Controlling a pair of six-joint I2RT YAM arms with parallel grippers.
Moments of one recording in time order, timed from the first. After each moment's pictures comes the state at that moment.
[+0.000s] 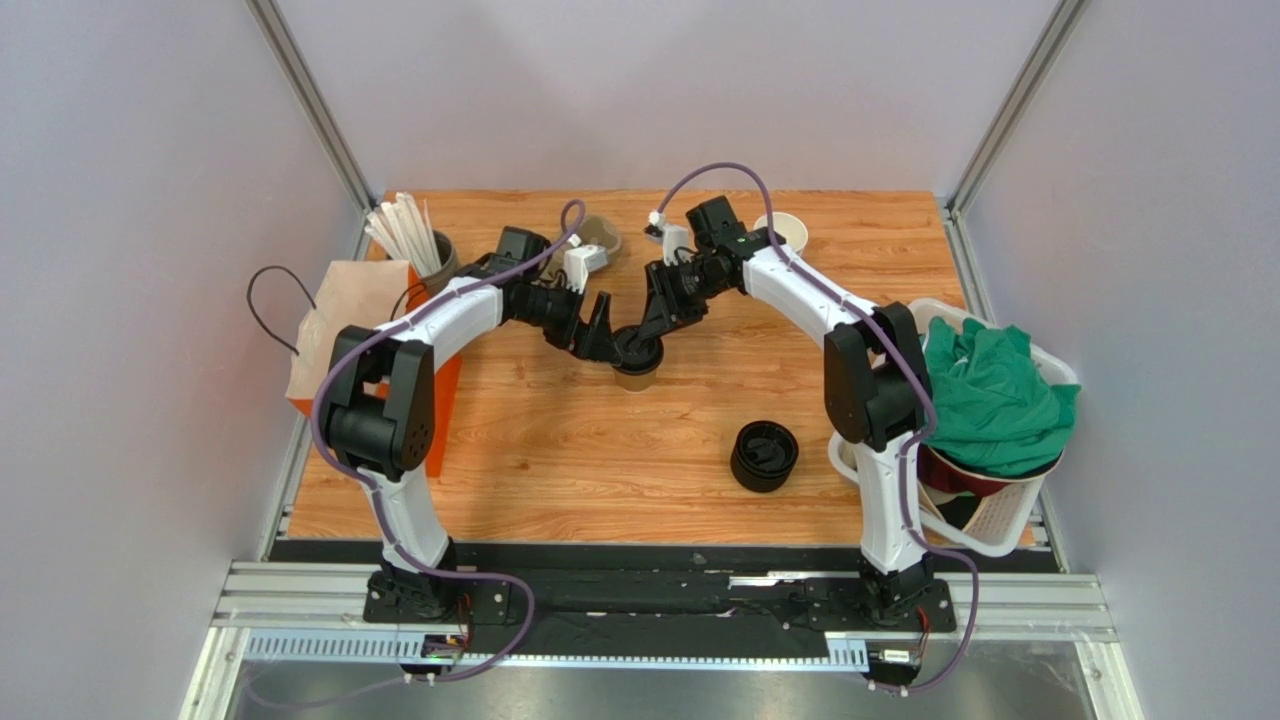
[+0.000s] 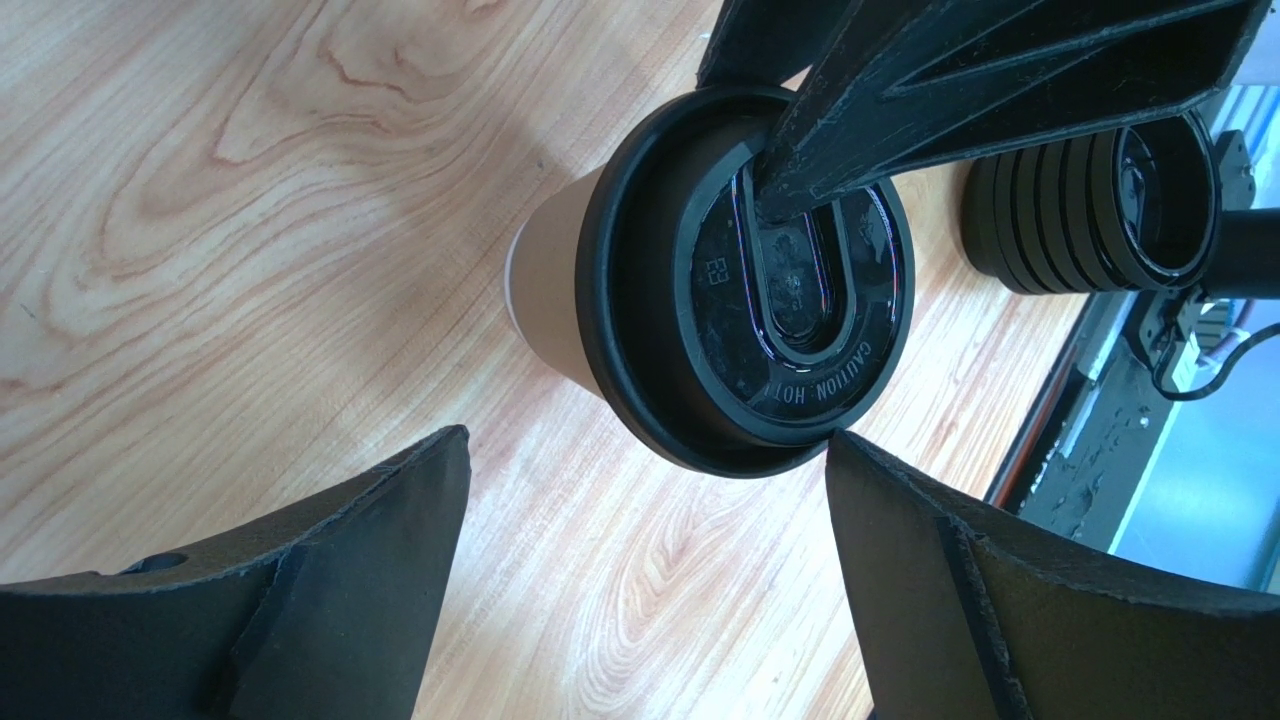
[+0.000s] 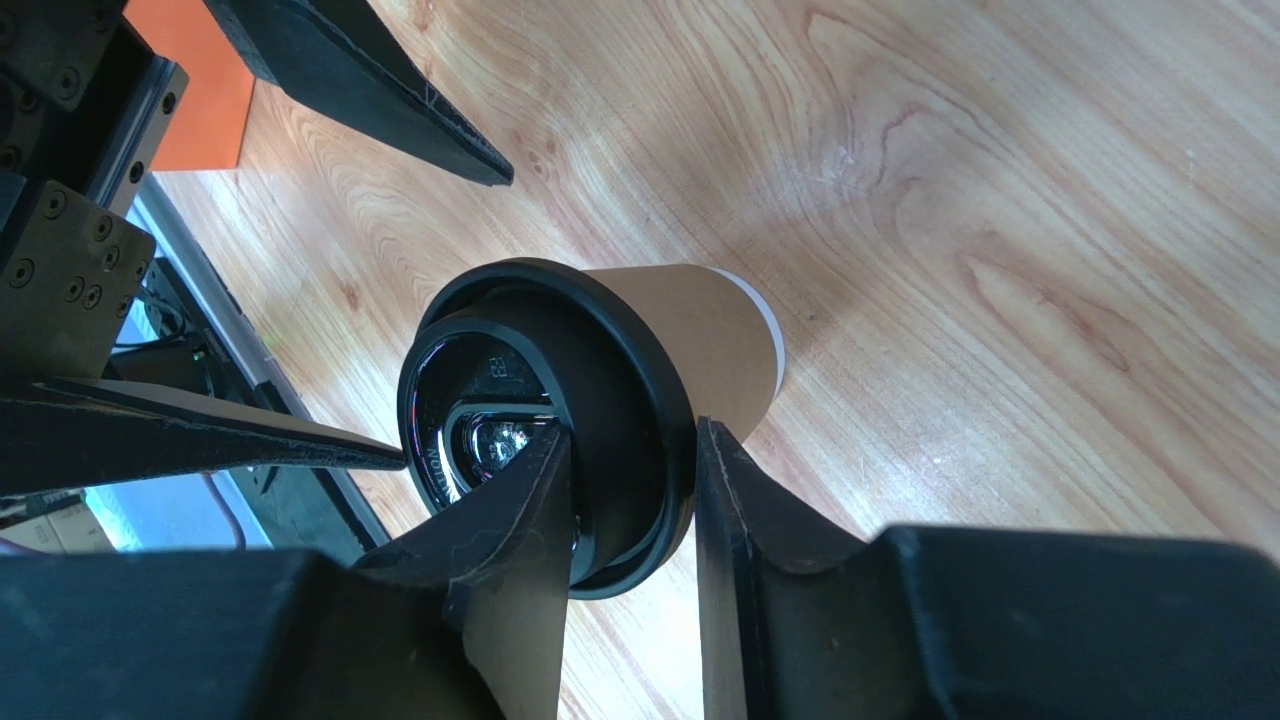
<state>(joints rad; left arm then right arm) -0.29 1.84 1.31 -0.49 0.77 0.14 0.47 2.14 1.79 -0.67 -0.63 0.13</state>
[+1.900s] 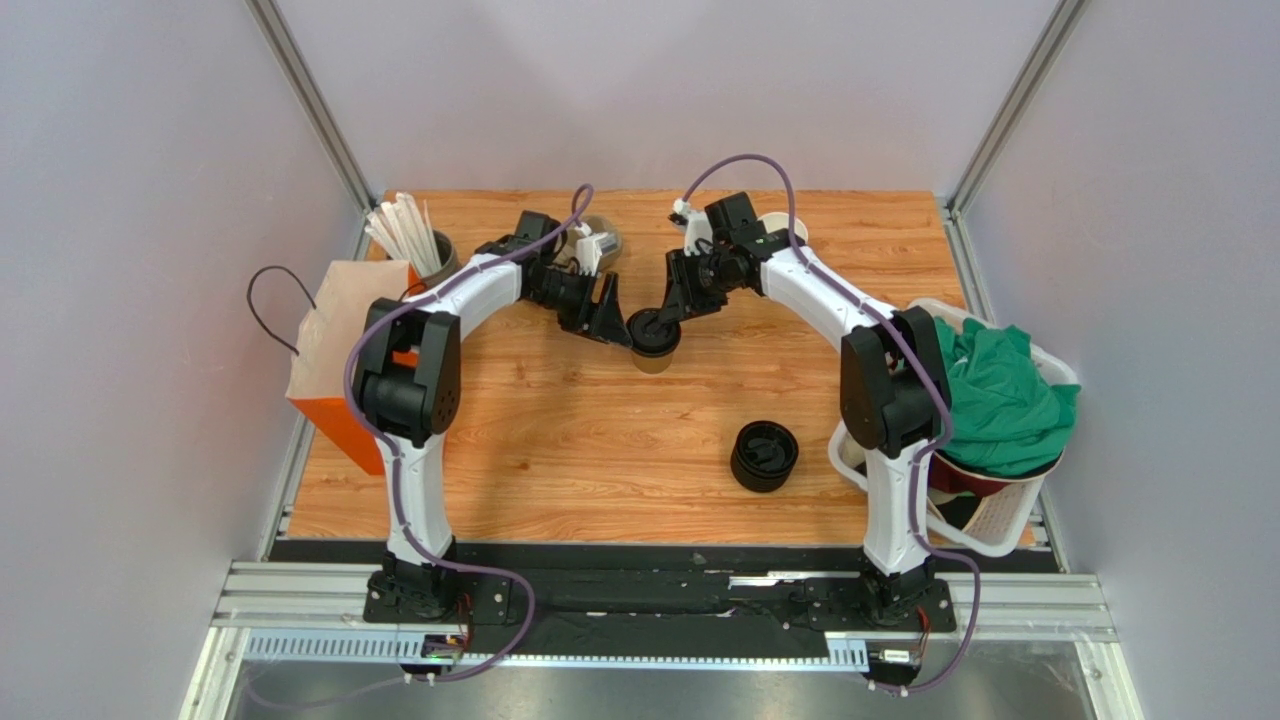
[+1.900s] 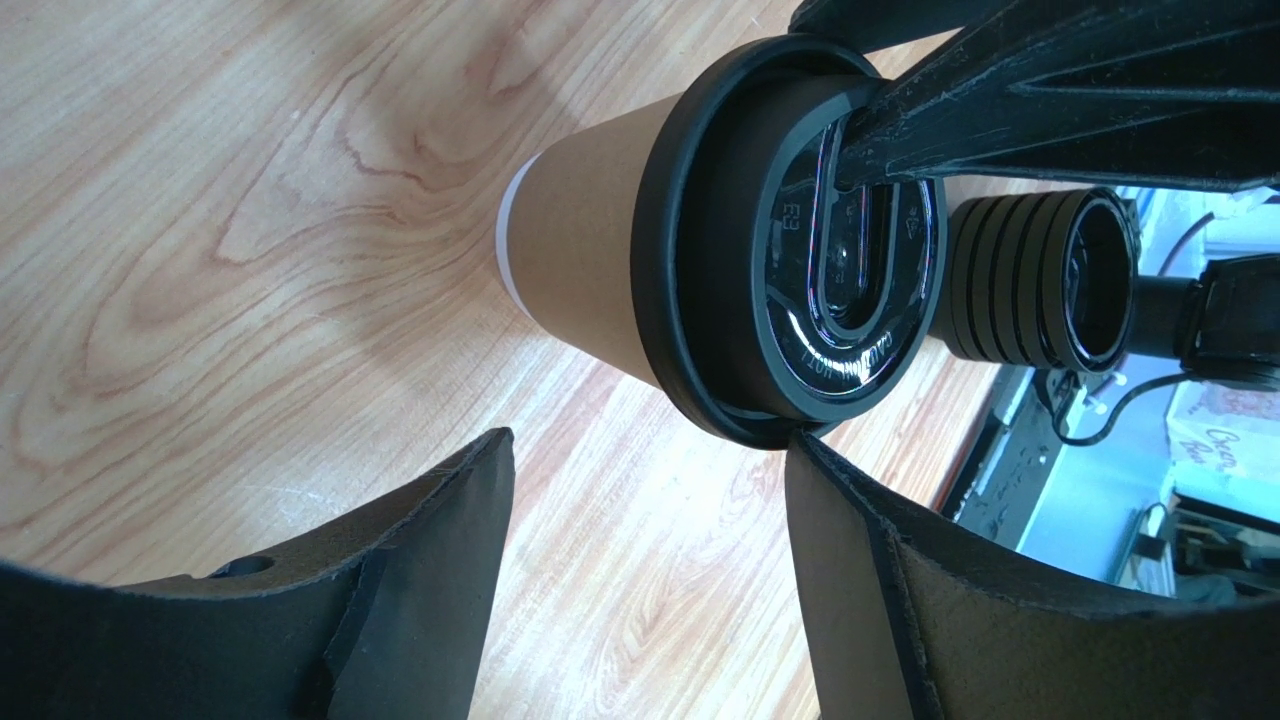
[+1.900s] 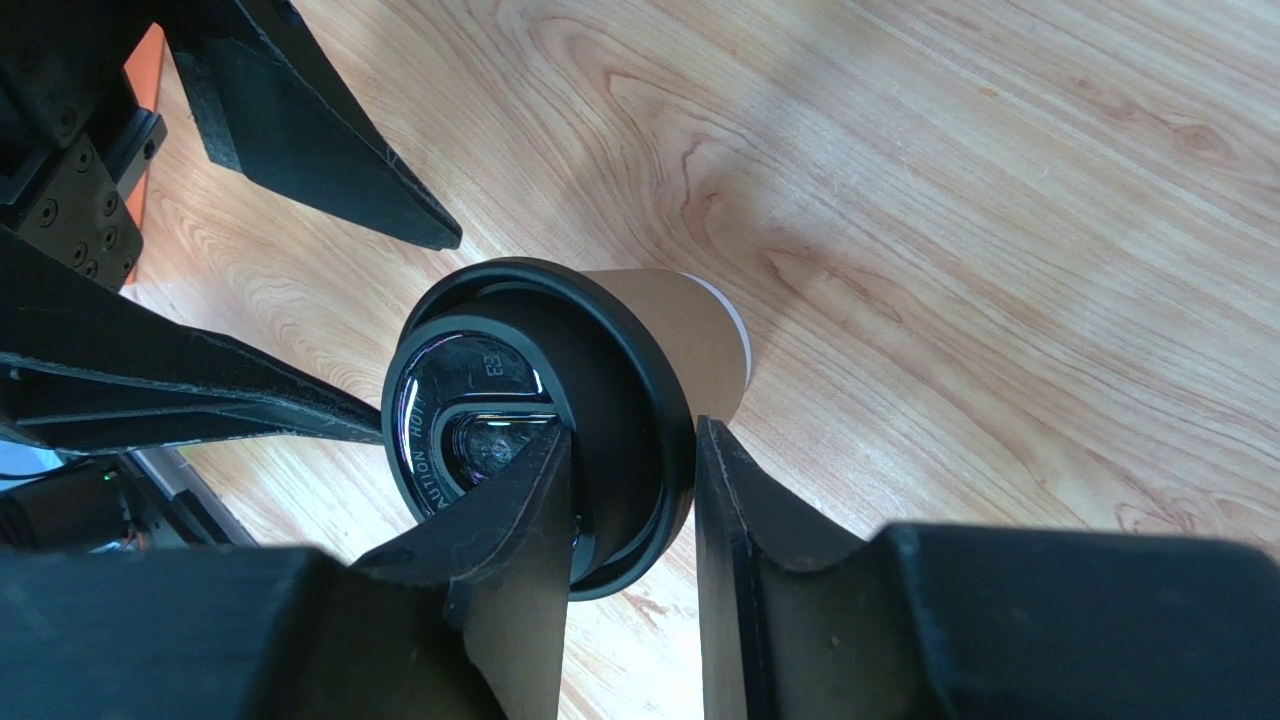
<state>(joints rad) -0.29 2.05 1.53 -0.58 0.82 0.05 0.42 2.07 1.71 -0.57 -0.46 0.18</state>
